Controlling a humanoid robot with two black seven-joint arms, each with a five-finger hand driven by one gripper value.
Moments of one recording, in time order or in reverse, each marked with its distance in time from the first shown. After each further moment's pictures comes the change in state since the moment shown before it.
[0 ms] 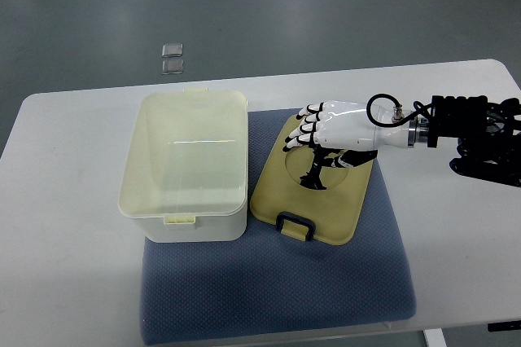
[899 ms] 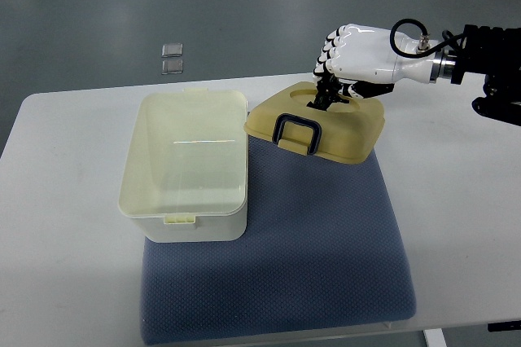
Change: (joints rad) left arm 0.000 0.000 0.000 0.000 0.000 0.000 0.000; right arm 0.168 -0.079 -0.014 -0.003 0.048 0.000 0.000
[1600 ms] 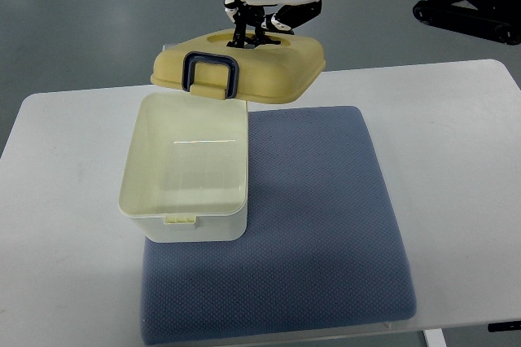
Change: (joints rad) left arm 0.000 0.000 0.000 0.000 0.000 0.000 0.000; right arm 0.380 0.134 -0.079 0.006 0.133 0.192 0.000
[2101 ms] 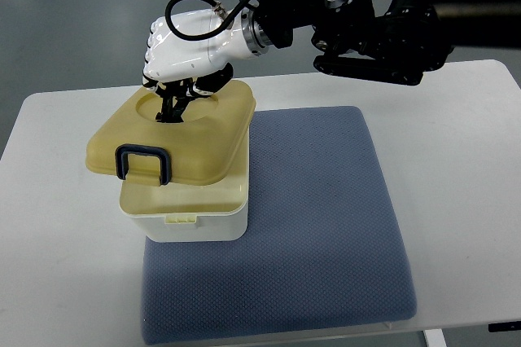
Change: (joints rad) left arm 0.000 0.000 0.000 0.000 0.000 0.000 0.000; right arm 0.082 0.308 -0.021 -0.005 0.013 0.125 -0.108
